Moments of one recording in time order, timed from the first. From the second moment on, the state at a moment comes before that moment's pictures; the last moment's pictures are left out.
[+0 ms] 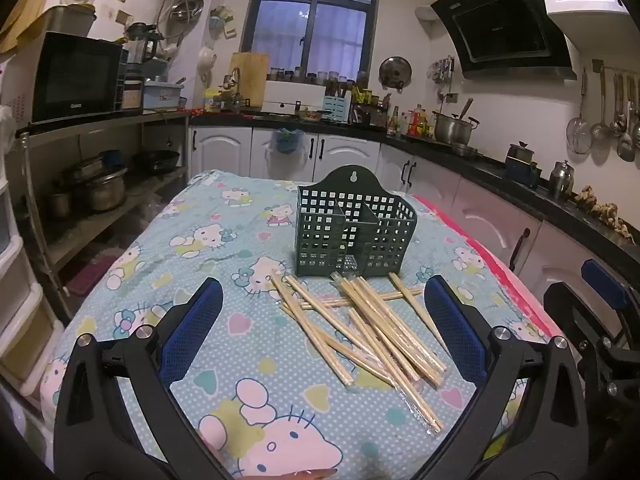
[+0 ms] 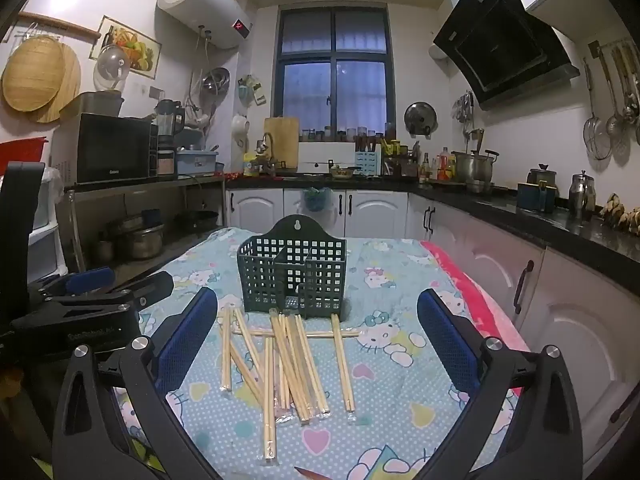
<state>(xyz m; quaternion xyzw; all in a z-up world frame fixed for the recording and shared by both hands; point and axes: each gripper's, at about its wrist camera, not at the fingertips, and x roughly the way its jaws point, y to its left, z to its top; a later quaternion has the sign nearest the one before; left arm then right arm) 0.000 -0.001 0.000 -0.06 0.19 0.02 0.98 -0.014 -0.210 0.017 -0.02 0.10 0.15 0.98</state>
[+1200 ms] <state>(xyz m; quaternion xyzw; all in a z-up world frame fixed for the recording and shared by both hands) 0.002 -0.001 0.000 -0.07 0.19 0.01 0.98 -0.011 -0.217 0.018 -0.02 0.11 0.13 0.99</state>
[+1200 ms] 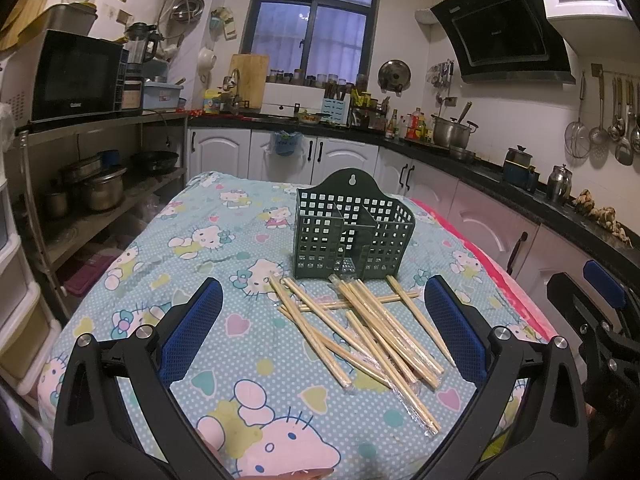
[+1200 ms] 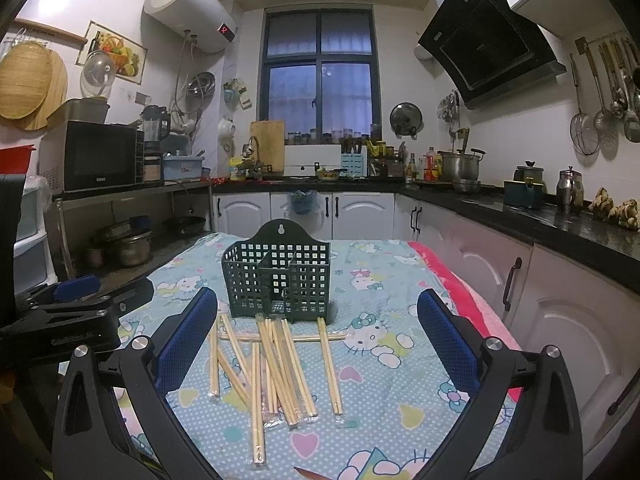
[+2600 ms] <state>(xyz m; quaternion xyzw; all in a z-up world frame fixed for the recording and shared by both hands) 0.000 0.003 0.011 -0.07 0.19 0.01 0.98 -0.007 -0.220 0.018 -0.02 0.11 0.13 0.99</state>
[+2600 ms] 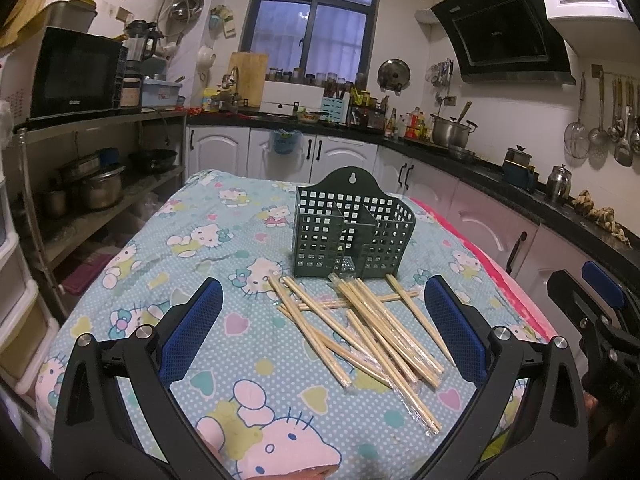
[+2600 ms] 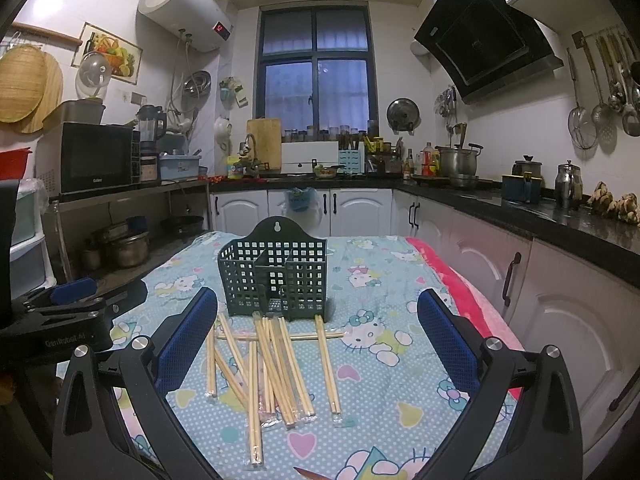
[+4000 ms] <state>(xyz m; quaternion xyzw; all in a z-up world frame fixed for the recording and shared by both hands) 0.154 0.100 -0.018 -0.17 0.35 -0.01 0.92 0.182 -0.166 0.019 -0.06 0.33 0.23 0.92</state>
